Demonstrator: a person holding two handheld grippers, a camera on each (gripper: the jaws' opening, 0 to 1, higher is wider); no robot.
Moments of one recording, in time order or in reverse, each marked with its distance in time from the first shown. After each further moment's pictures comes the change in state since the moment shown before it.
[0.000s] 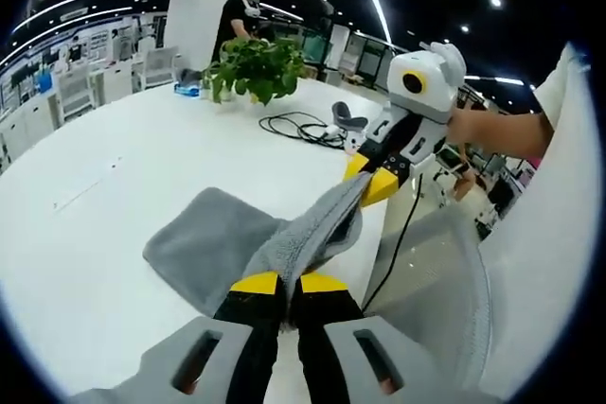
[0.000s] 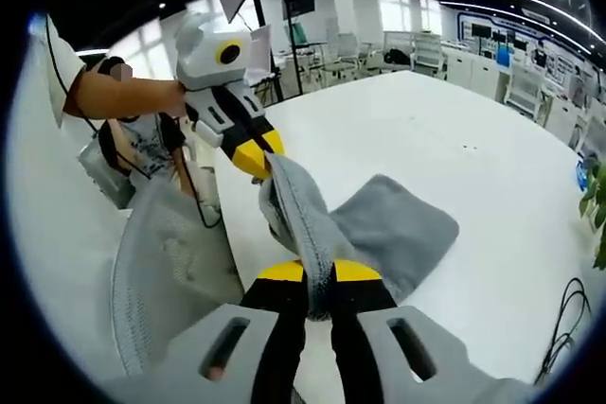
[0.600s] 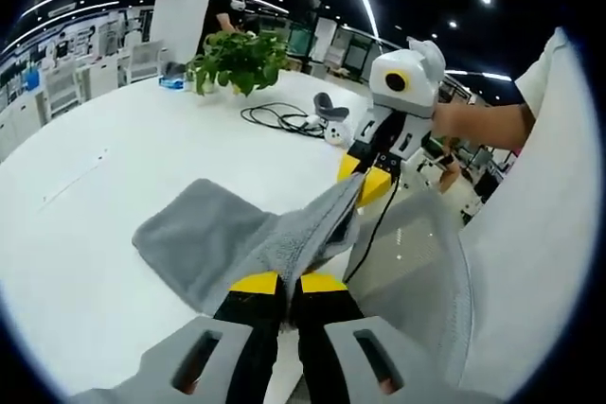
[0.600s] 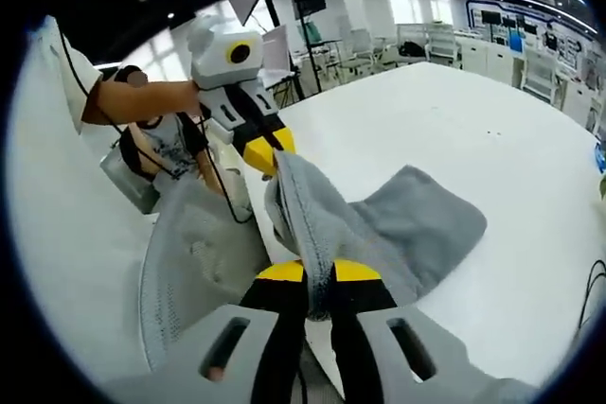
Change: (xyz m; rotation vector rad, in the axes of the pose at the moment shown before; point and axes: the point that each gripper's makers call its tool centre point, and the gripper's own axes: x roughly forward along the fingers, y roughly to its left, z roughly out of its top) left arm -0.012 -0.022 -0.013 -0.004 0.030 -0.062; right arm -0.001 0.033 -0.011 0.059 0.000 0.110
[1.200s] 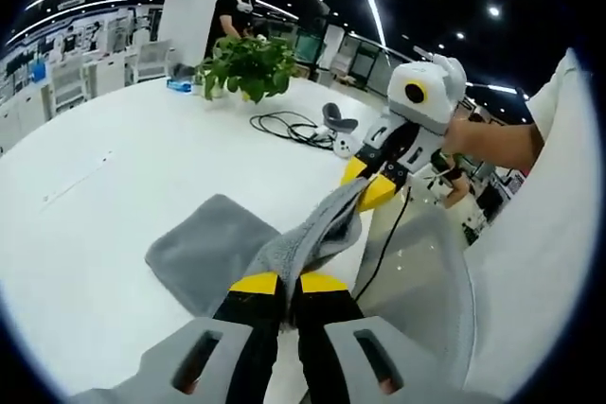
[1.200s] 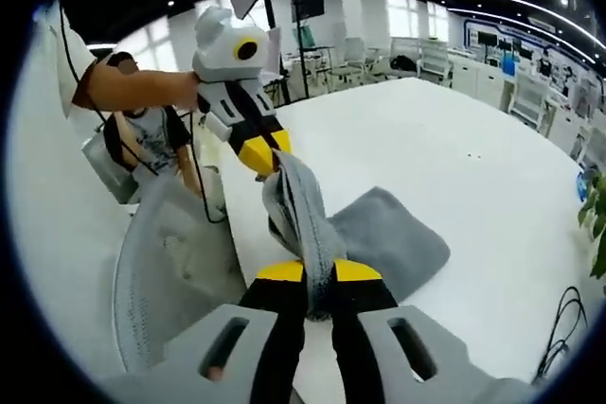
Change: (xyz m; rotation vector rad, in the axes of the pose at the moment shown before) left arm 0.009 0.026 0.022 -0.049 -0.039 0.033; right arm -0.004 -0.031 0.020 -0.119 -0.020 -0.149
